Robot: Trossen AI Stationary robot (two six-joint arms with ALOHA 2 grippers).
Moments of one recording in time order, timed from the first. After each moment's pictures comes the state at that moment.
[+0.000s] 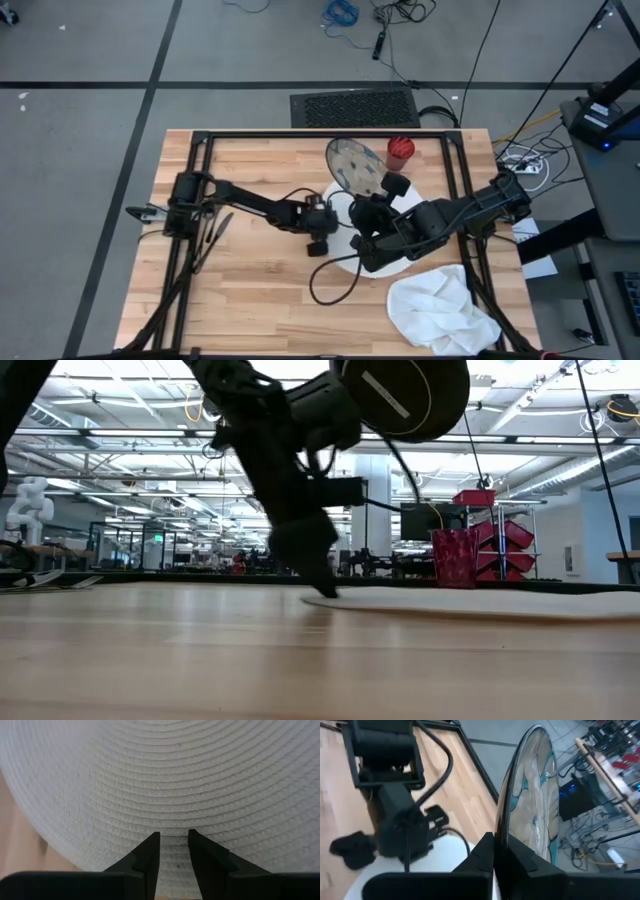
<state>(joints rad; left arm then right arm) -0.03 2.06 1.21 -0.33 -0.25 -0.02 0.42 1.74 1.92 -1.39 0.98 0.53</state>
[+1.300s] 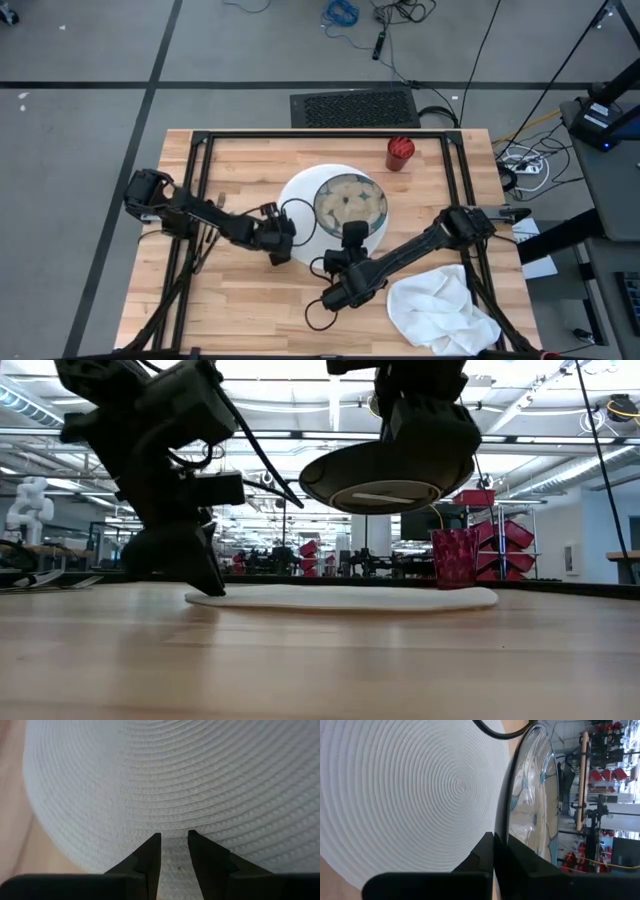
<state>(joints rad) -0.25 1.73 0.72 -0.25 -0.47 -0.32 0.47 2.21 1.92 -1.54 0.91 0.54</state>
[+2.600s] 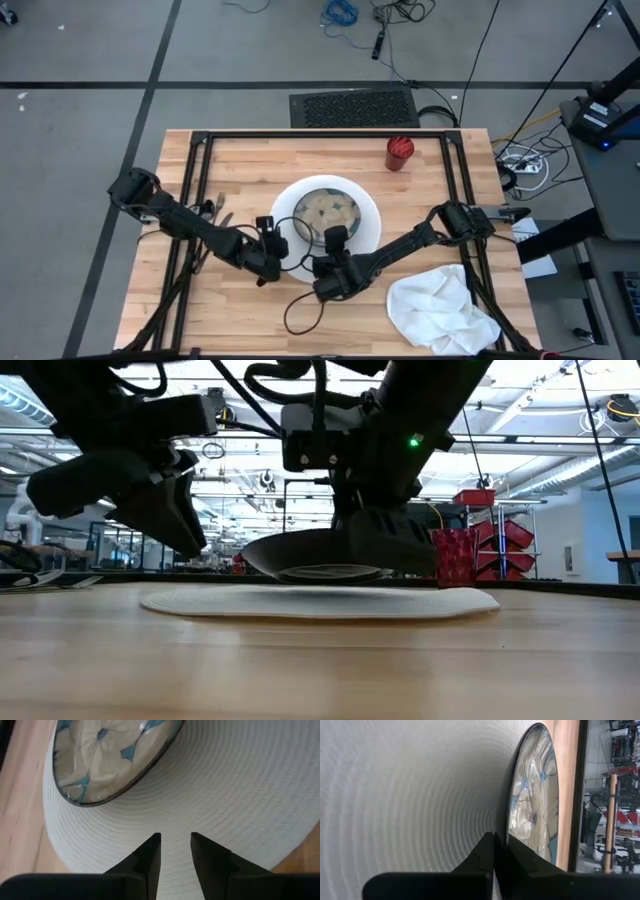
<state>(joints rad) -0.45 1.55 0.80 -0.42 -0.56 -0.31 0.40 2.21 1.63 -0.82 0.86 0.10</state>
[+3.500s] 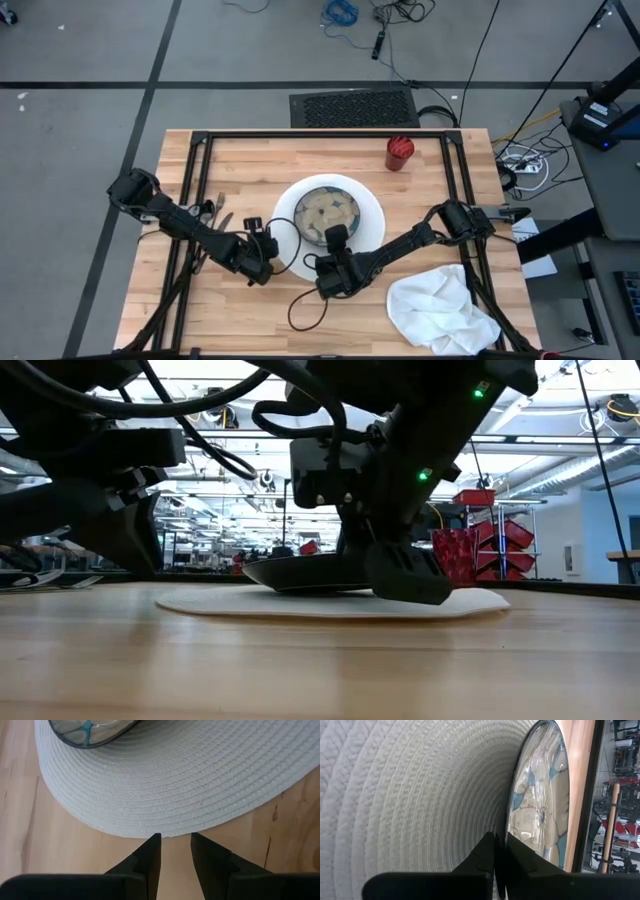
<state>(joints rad) -0.49 1.55 0.75 -0.56 -0.55 -0.47 0.39 2.21 1.53 -0.74 0.82 0.02</state>
